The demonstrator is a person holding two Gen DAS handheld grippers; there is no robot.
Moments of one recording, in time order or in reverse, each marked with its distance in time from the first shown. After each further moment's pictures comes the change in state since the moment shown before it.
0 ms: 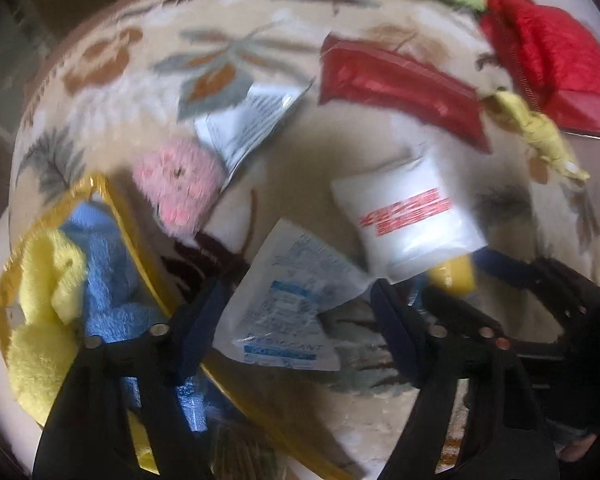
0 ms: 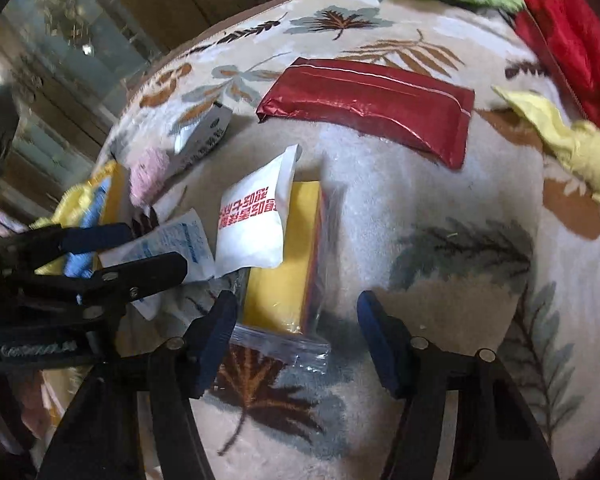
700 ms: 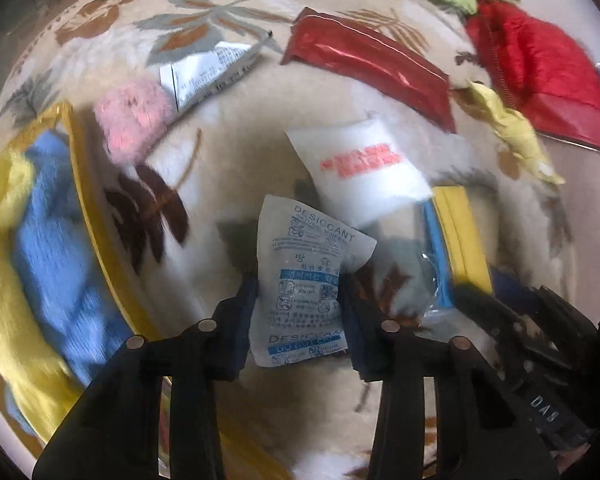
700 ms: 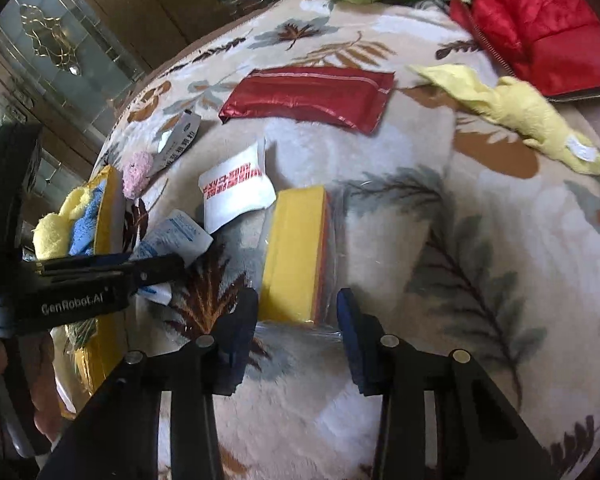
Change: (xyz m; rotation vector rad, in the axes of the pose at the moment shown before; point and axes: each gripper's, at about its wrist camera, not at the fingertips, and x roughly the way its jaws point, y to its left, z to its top) left arm -0.011 -0.022 -0.035 -0.098 -0.014 -0.127; right arm -0.052 -0.038 -0.038 0.102 -0.046 0.000
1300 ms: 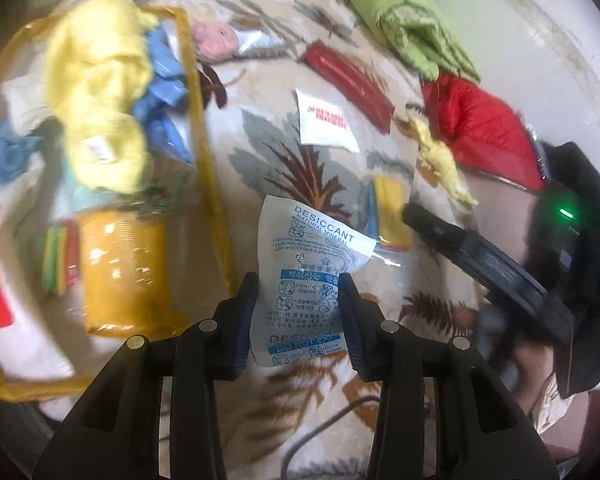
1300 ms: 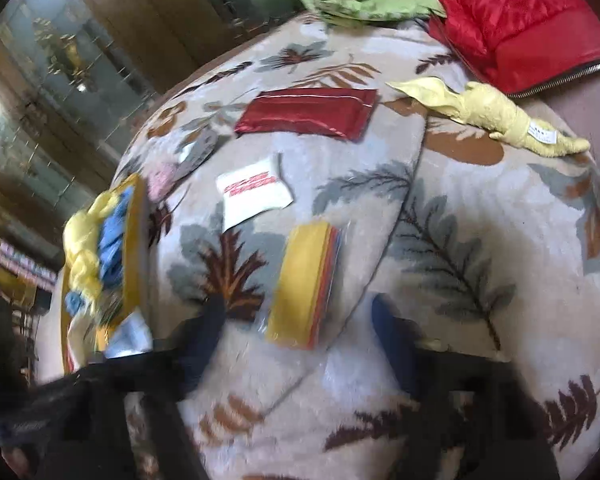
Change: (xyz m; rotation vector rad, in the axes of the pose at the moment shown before) left arm -0.064 0.021 -0.132 -0.257 -0.188 -0.257; right arm -0.016 -0.008 -0.013 0.037 -0.035 0.022
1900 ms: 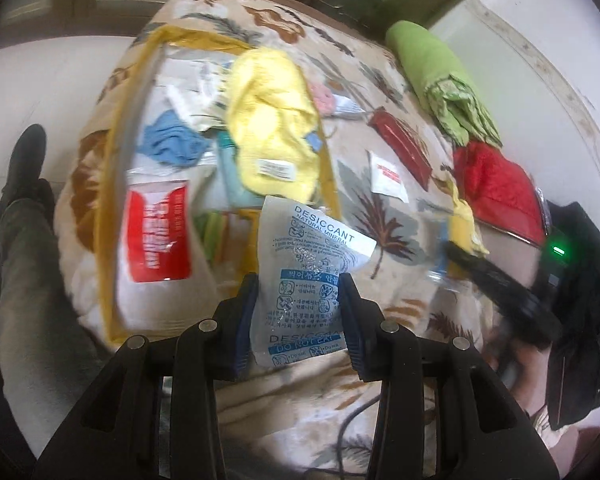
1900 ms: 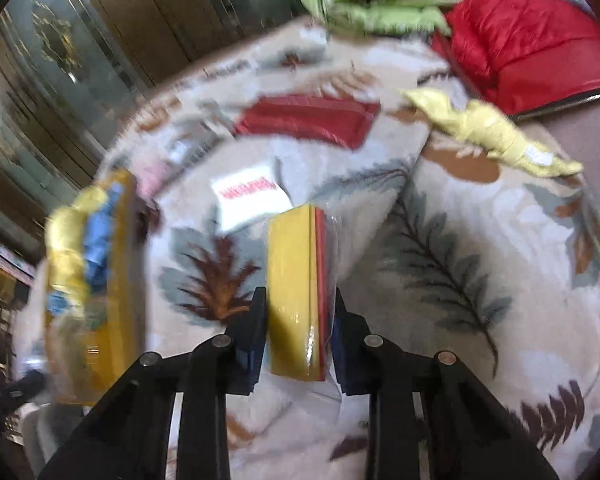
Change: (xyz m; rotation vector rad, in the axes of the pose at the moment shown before) left arm -0.077 0.075 -0.025 -0.150 -0.150 0.052; right arm -0.031 0.025 -0.010 -0.056 -0.101 -0.047
